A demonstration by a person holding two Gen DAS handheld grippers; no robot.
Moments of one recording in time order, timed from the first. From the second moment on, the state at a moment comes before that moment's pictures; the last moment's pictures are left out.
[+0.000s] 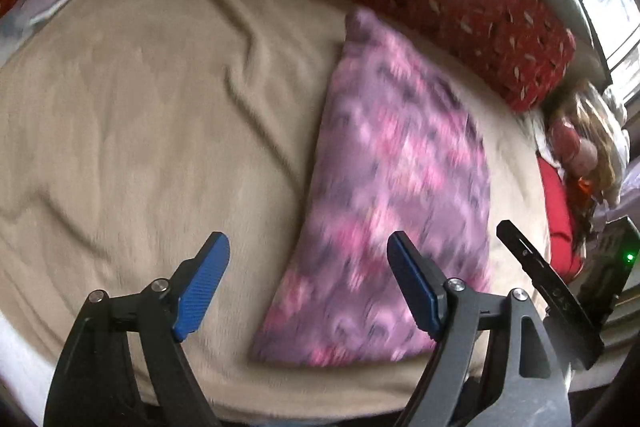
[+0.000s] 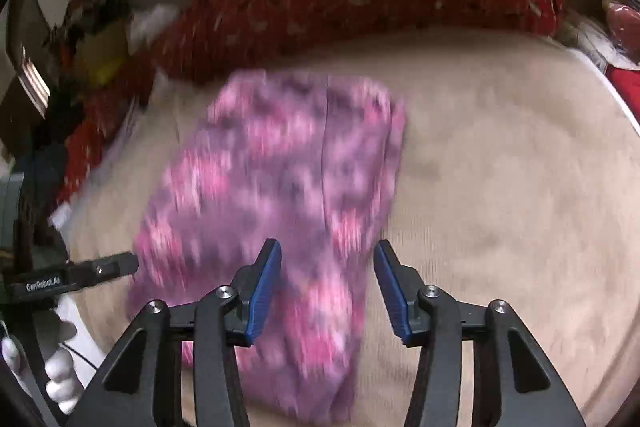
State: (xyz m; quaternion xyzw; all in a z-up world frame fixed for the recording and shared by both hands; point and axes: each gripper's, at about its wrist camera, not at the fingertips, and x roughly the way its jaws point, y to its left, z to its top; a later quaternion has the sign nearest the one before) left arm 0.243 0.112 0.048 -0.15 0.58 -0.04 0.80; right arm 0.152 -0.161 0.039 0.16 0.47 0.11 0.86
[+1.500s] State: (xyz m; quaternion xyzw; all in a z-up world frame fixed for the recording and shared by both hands) left arm 0.238 0.083 0.012 -0.10 0.64 -0.04 0.76; right arm 0.134 -0.184 0.006 0.24 0.52 0.17 0.80
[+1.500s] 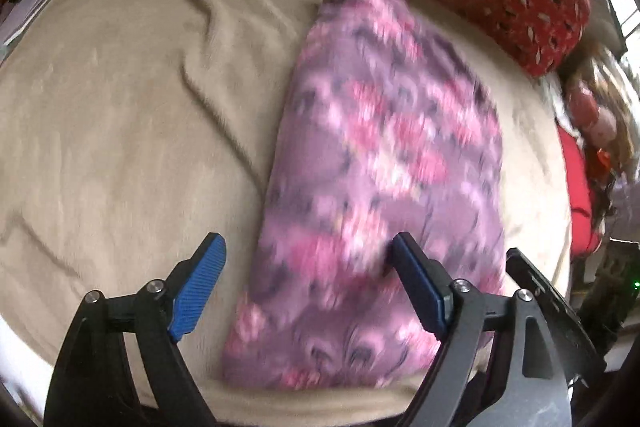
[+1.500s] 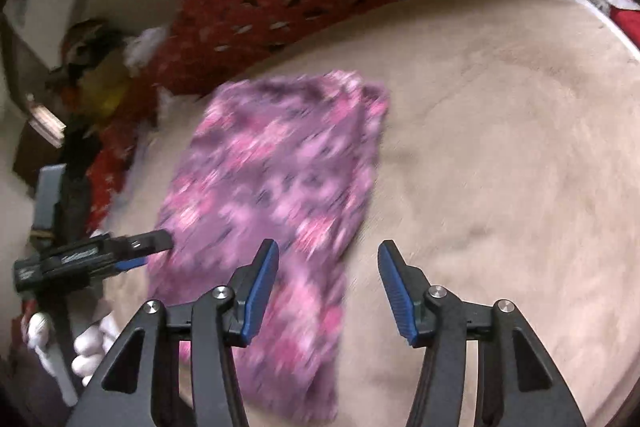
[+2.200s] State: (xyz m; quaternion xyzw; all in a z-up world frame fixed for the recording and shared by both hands) left arm 0.169 0.082 0.009 -0.05 0.64 -0.01 0.77; right arm 0.101 -0.164 0.031 0.14 0.50 0.18 0.84
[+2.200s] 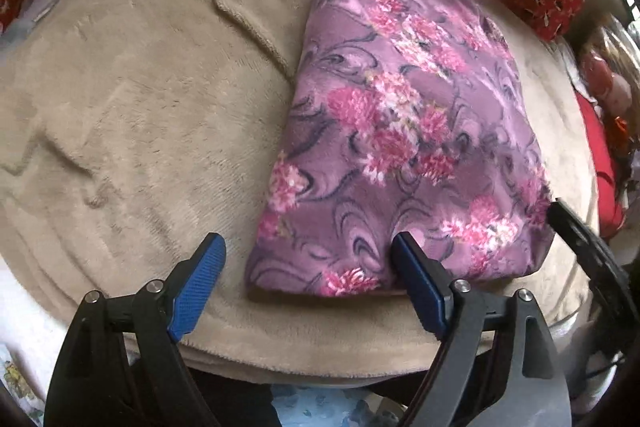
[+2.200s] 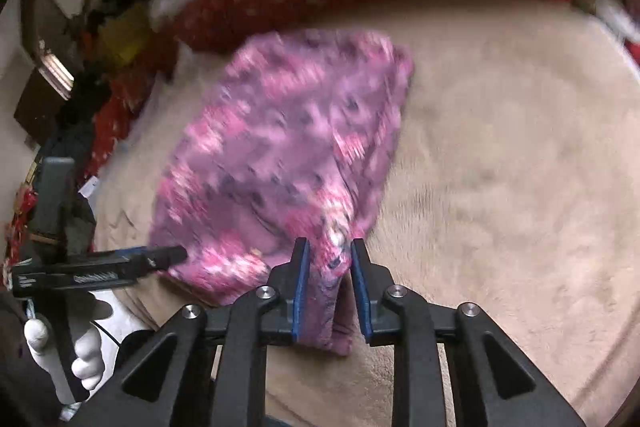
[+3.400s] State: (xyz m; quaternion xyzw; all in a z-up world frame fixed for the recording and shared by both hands) left arm 0.033 0.075 0.071 0.05 0.52 0.00 0.85; right arm 0.021 -0.197 0.076 0.07 0.49 0.04 0.87
